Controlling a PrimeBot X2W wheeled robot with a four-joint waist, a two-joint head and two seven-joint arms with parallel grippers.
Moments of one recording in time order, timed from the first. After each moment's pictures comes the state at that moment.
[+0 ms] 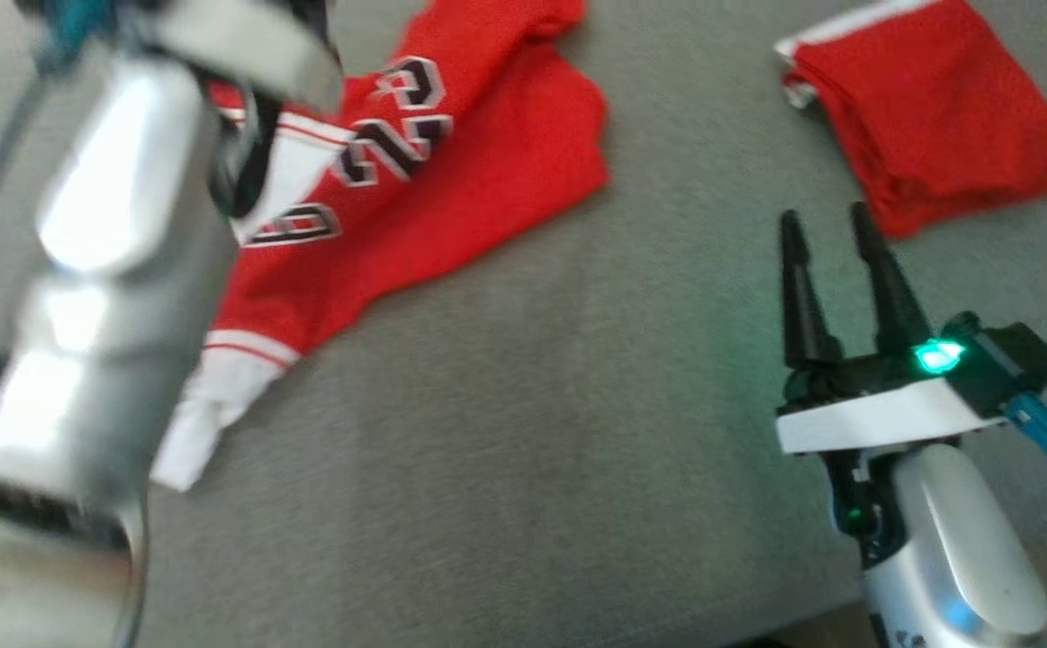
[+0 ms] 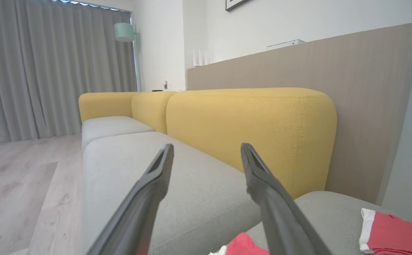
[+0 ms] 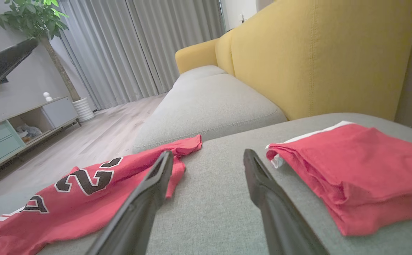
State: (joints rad) left arm -1.14 0.20 -0.59 0.75 -0.51 -0.09 -0.25; right arm -0.25 -0.05 0.16 0.19 0.32 0.13 -0.25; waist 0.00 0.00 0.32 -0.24
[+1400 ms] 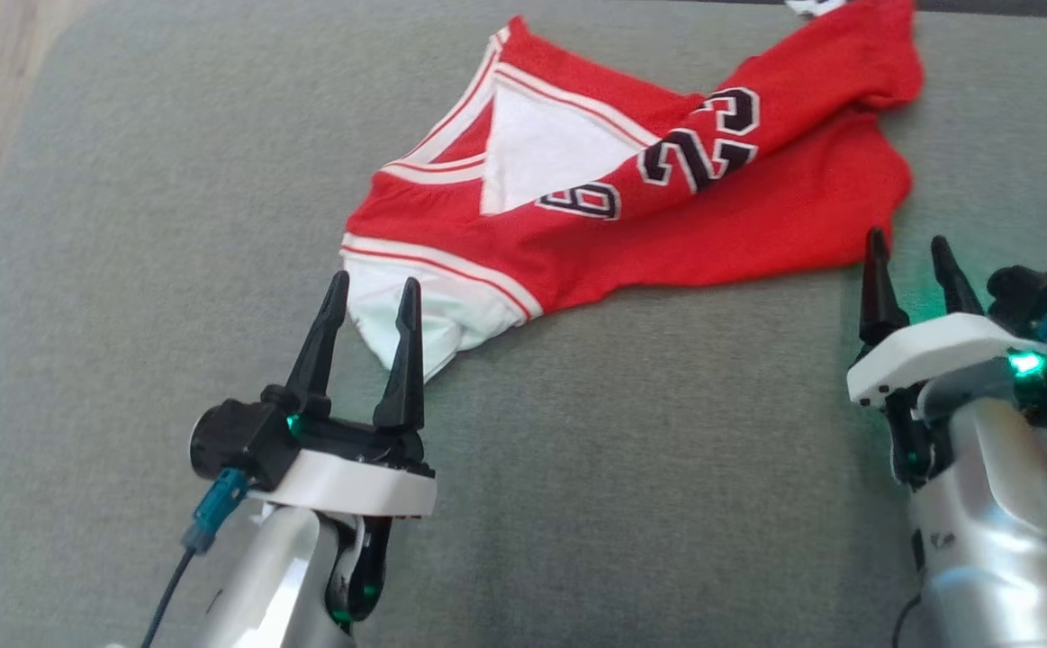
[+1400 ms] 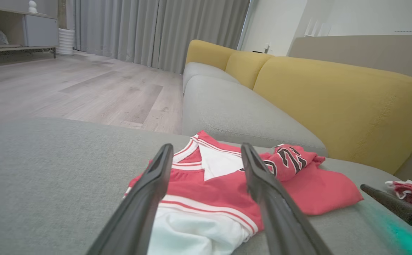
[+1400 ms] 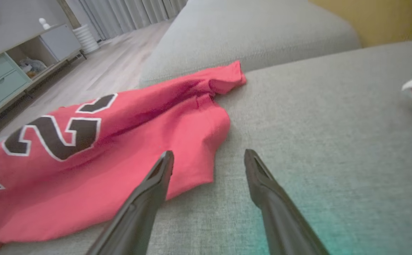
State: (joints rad) left arm -0.25 0.06 -0.35 0.23 -0.38 -0.05 -0.26; right arm -0.48 -0.05 -0.14 0.71 0.17 0.13 -0.13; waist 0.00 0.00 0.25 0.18
